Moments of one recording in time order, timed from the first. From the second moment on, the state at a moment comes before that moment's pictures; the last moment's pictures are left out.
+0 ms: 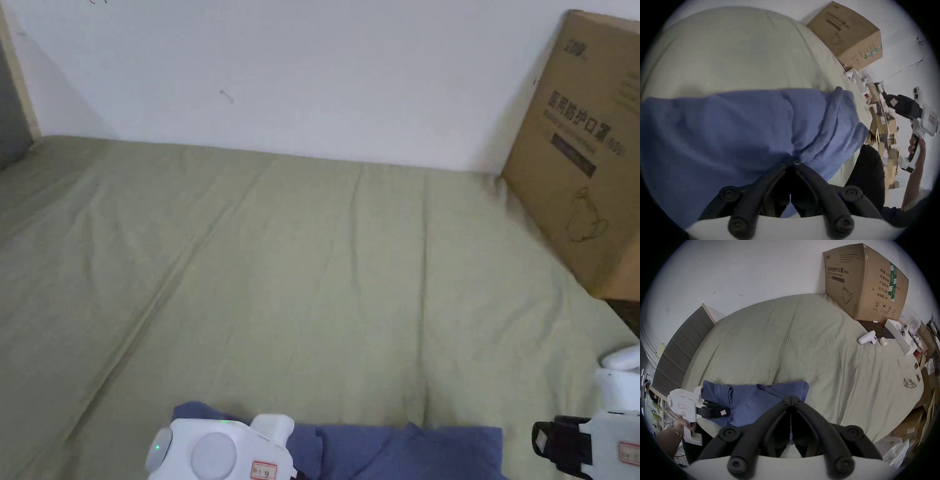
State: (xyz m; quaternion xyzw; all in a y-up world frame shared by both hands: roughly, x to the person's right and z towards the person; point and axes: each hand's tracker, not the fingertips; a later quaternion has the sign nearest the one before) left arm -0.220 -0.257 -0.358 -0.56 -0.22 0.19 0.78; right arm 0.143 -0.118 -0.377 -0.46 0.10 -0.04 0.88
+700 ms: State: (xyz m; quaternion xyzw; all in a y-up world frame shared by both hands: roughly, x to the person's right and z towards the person) left arm -0.474 -0.266 -0.320 -0.47 -0.21 0.40 0.76; right arm 0.126 -0.120 -0.387 -0.47 0.11 -0.02 0.88
